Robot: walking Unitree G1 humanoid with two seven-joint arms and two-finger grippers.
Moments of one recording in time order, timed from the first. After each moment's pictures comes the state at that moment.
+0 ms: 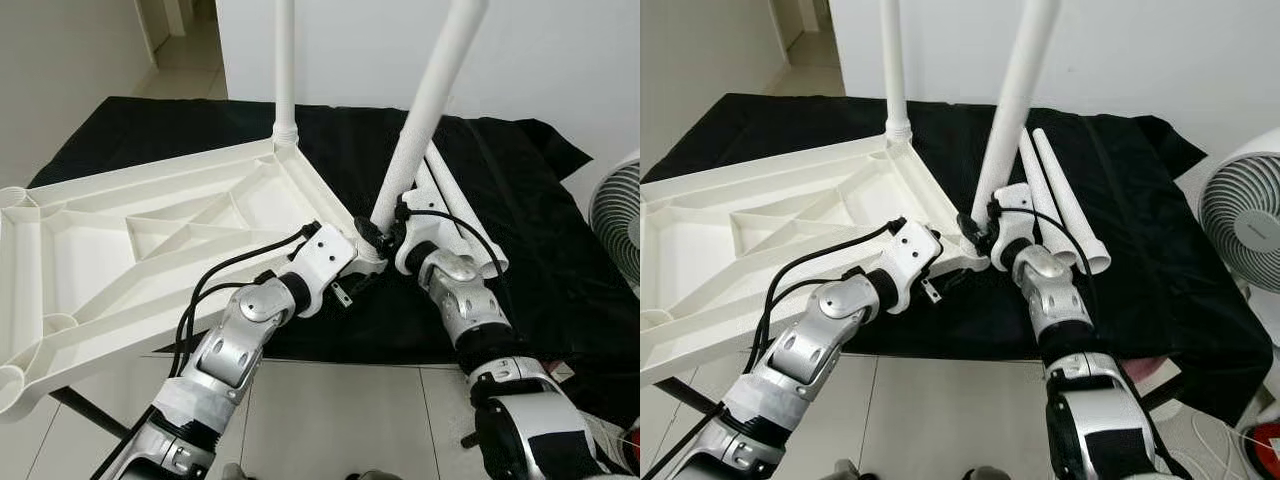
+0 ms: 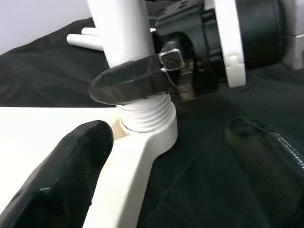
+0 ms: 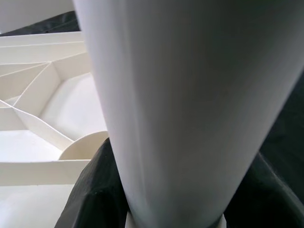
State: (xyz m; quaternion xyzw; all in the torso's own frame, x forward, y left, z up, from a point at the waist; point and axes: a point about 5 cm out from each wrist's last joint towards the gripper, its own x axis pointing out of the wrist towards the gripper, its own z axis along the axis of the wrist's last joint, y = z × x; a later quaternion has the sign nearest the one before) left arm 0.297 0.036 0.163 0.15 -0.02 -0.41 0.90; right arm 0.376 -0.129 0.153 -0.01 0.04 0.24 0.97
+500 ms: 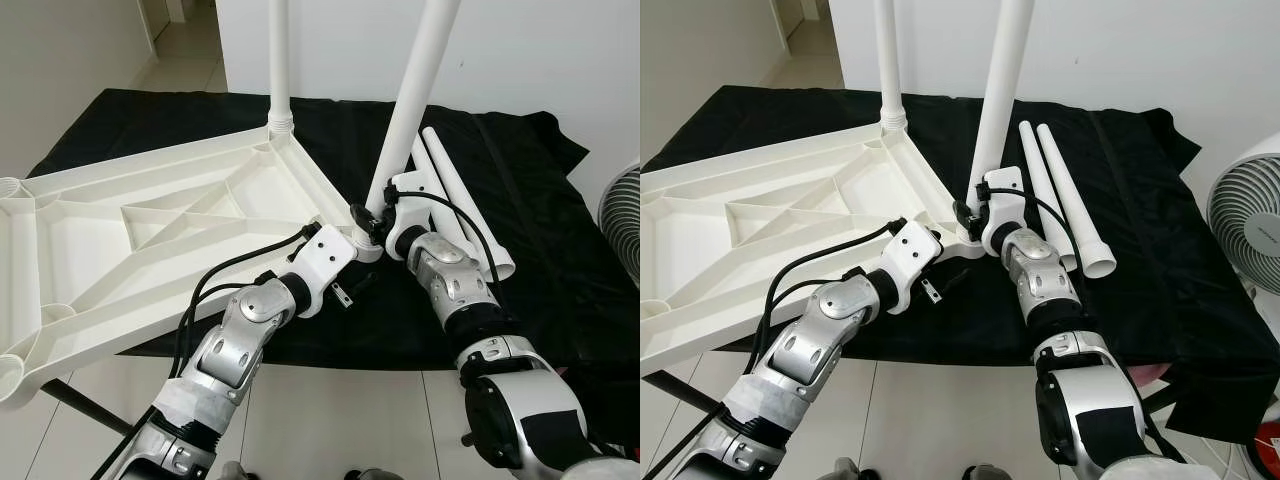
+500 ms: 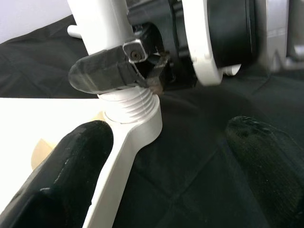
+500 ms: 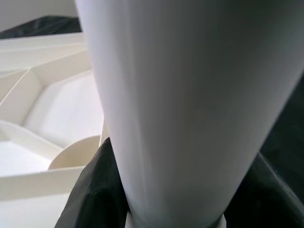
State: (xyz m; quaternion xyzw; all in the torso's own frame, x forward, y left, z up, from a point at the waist) left arm 0.295 0.036 0.163 0.15 -0.03 -0.41 0.90; right arm 0.380 -0.113 0.160 0.00 0.02 0.17 0.98
